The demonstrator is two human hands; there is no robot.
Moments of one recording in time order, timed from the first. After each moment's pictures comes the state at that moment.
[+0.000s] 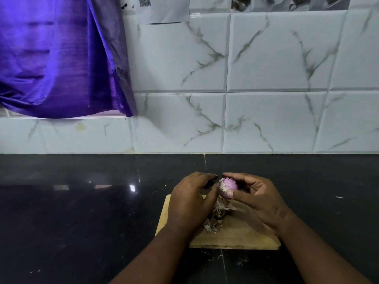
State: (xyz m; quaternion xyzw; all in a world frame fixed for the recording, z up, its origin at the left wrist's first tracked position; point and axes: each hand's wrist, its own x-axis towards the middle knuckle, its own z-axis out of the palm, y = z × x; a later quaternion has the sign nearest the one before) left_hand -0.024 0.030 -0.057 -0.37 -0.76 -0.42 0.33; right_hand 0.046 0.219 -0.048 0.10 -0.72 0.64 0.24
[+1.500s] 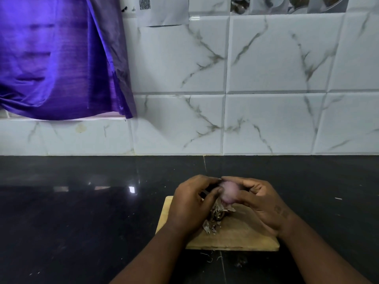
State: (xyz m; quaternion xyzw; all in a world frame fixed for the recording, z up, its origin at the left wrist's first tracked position) left_hand -0.026 0.029 -0.057 -0.41 -0.74 -0.46 0.26; right_hand 0.049 0.223 -0.046 0.08 -0.71 0.68 0.18
